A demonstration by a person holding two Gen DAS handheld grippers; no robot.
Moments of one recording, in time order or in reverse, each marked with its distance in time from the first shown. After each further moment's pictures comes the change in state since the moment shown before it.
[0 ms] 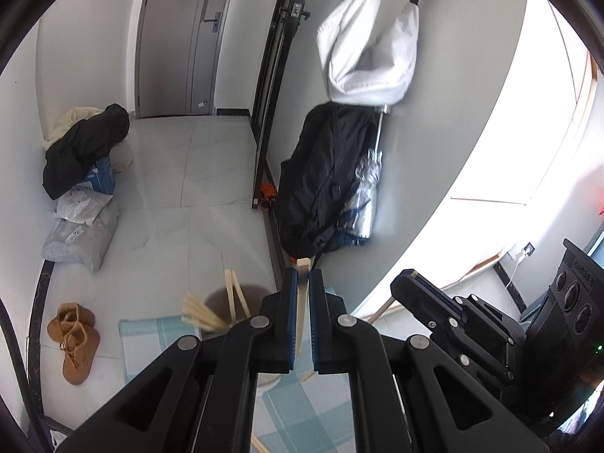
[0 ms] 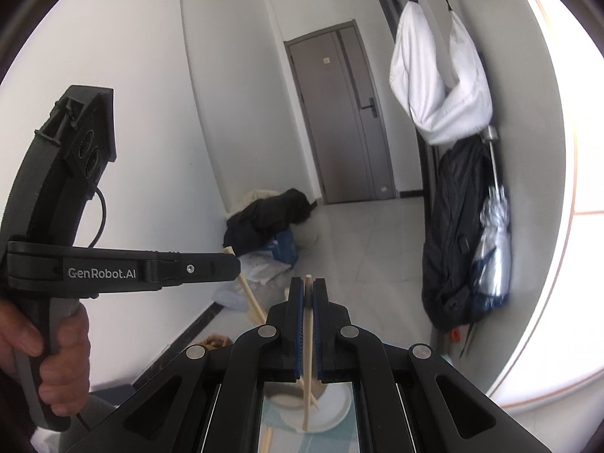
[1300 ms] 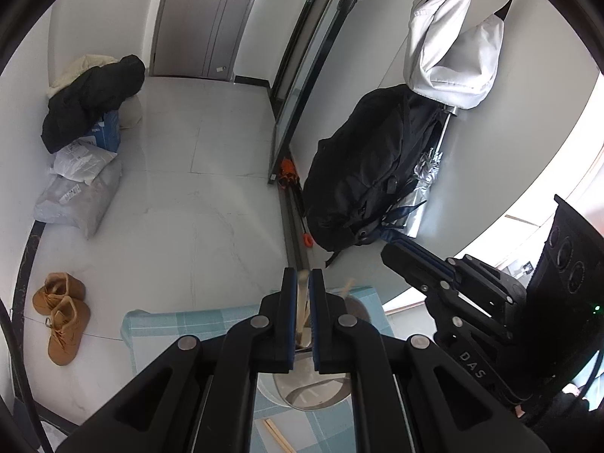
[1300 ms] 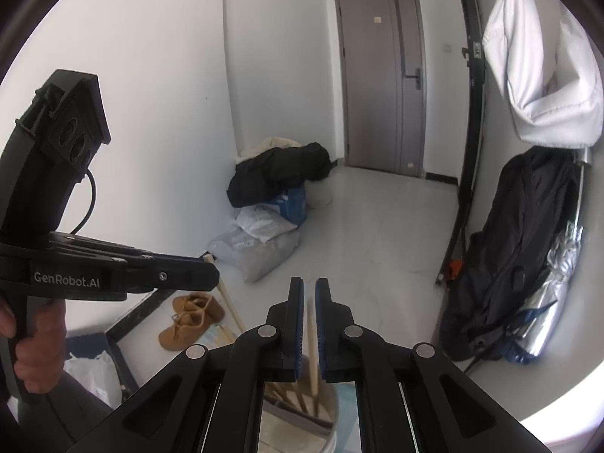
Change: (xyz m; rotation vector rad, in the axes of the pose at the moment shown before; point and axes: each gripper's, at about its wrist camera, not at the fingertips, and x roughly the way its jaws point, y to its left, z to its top) left arm 0.058 0.095 0.002 -0.126 0.093 -0.017; right arm 0.141 0.012 0.010 -0.191 0.202 0.051
